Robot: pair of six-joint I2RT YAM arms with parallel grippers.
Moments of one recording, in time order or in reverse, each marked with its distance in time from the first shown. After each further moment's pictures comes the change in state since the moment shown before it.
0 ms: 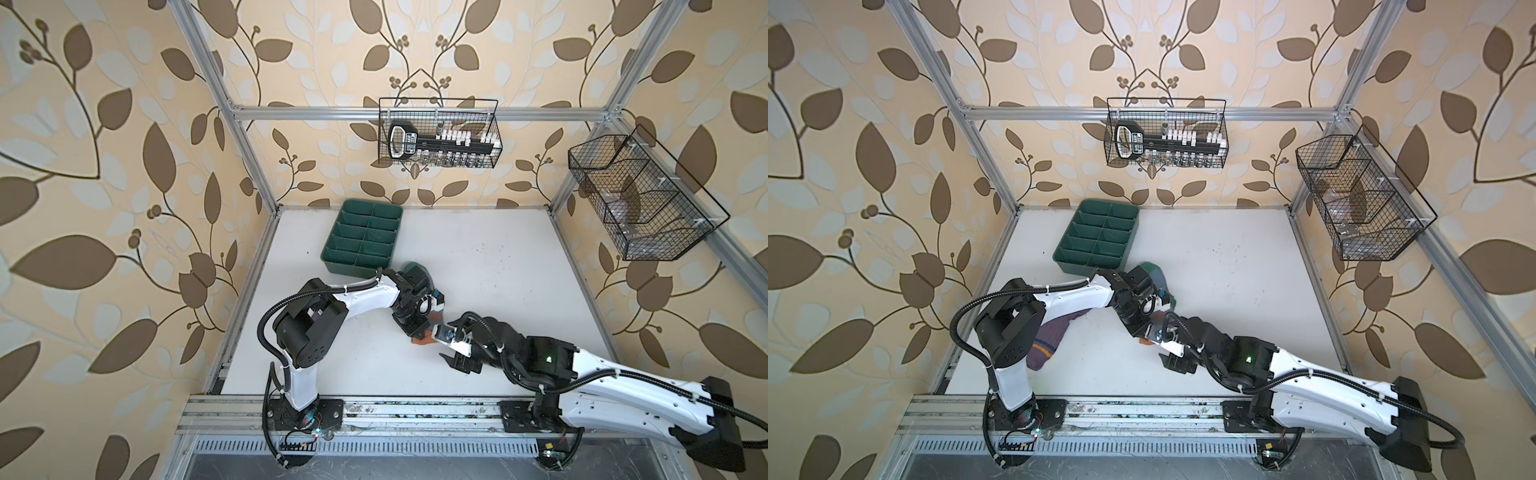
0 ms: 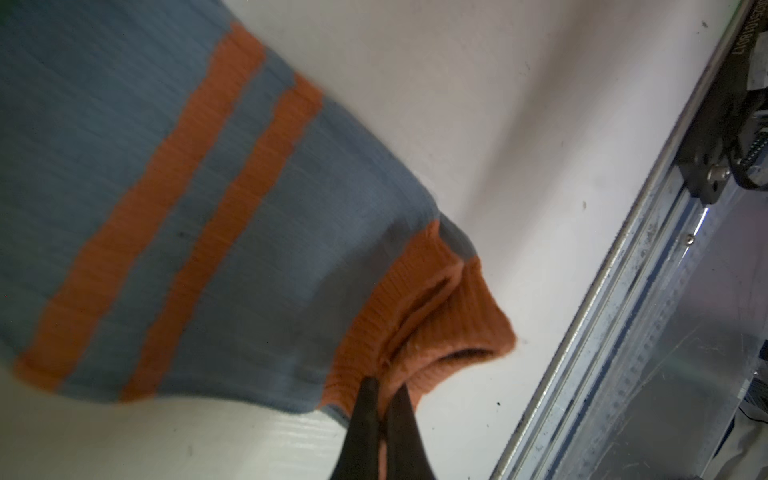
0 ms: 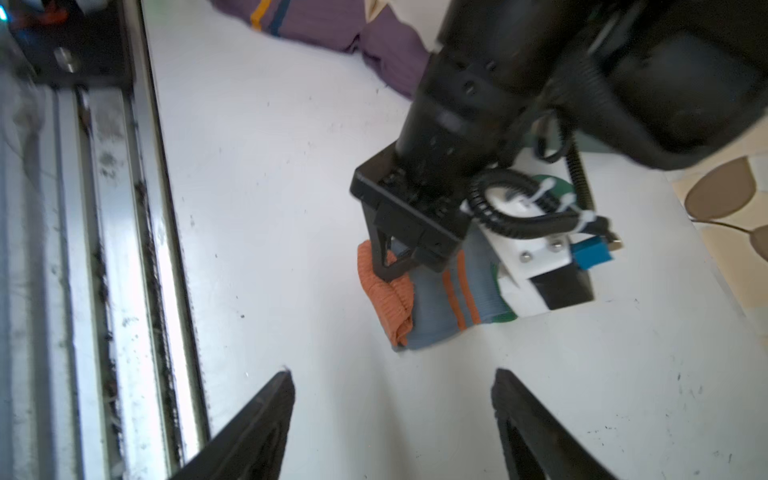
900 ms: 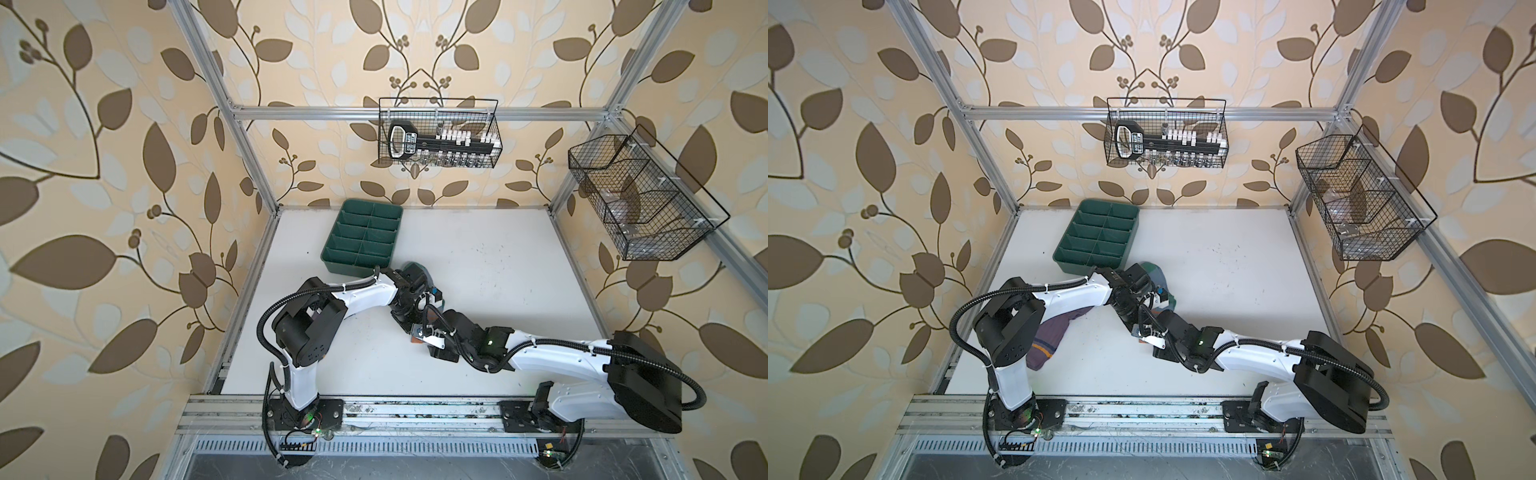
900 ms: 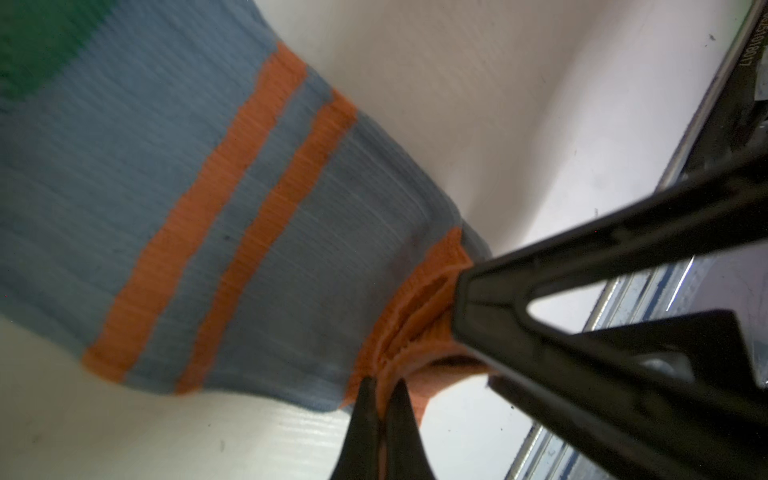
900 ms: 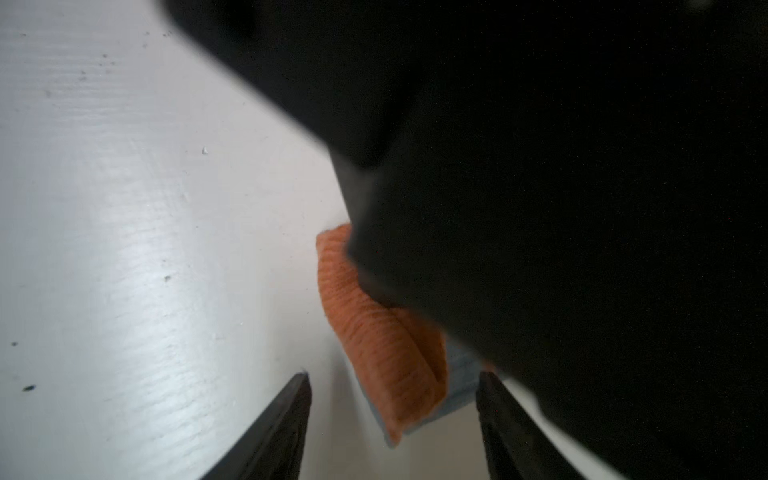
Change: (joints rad) left arm 0.013 0.000 -0.002 0.016 -0.008 0.014; right arm -0.131 0.454 -0.022 0.357 -0.021 -0.119
